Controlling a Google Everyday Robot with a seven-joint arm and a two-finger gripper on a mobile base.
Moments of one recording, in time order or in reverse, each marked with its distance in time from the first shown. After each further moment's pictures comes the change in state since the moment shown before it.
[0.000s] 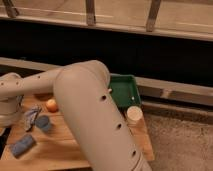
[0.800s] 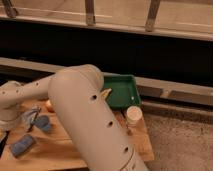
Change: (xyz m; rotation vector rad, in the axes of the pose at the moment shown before) arm -0.011 -0.001 0.040 -0.008 -0.031 -0.040
